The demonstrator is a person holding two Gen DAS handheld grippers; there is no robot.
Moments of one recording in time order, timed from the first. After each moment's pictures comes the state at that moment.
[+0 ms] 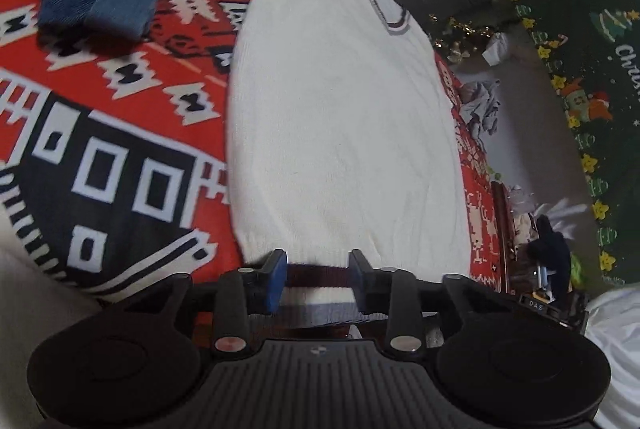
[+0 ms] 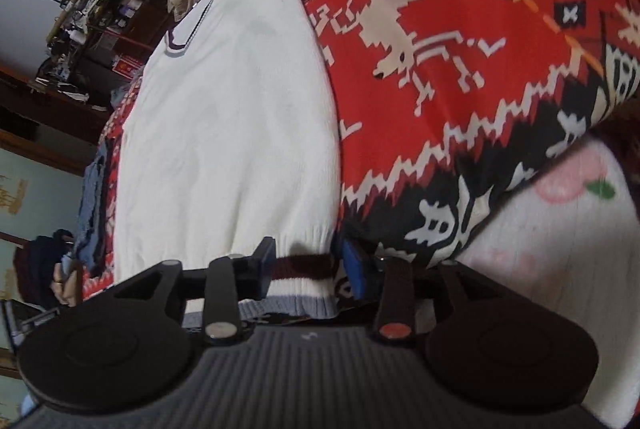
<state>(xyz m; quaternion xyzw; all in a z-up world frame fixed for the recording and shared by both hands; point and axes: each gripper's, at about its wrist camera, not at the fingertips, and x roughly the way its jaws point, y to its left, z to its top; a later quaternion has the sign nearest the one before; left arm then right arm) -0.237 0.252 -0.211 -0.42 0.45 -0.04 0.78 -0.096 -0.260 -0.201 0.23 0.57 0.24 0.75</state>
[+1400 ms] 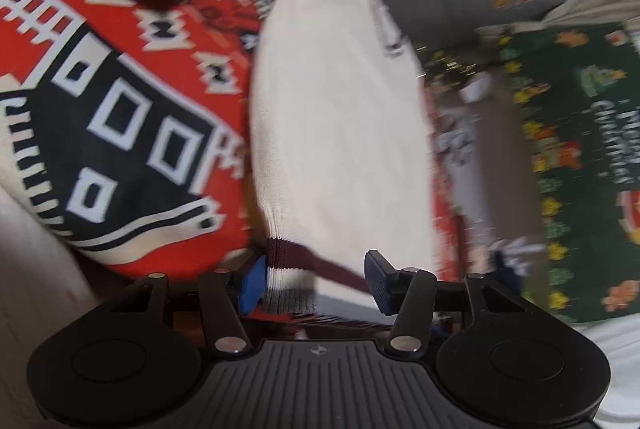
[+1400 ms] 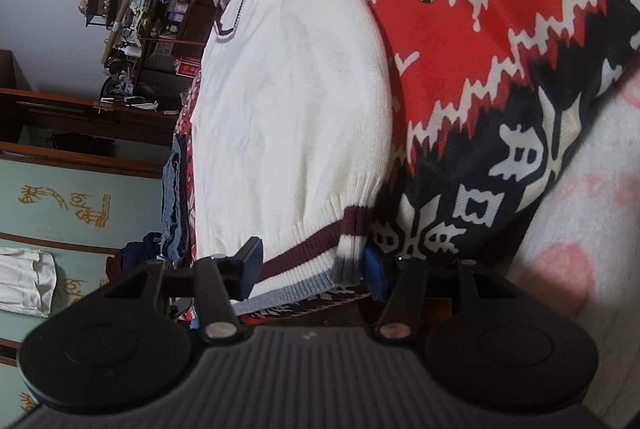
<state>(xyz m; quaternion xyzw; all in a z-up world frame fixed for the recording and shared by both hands) -0.251 0.261 -0.217 -0.51 0.39 -0.07 0.76 -0.093 -0.253 -0.223 0.35 0.57 0.31 0.67</state>
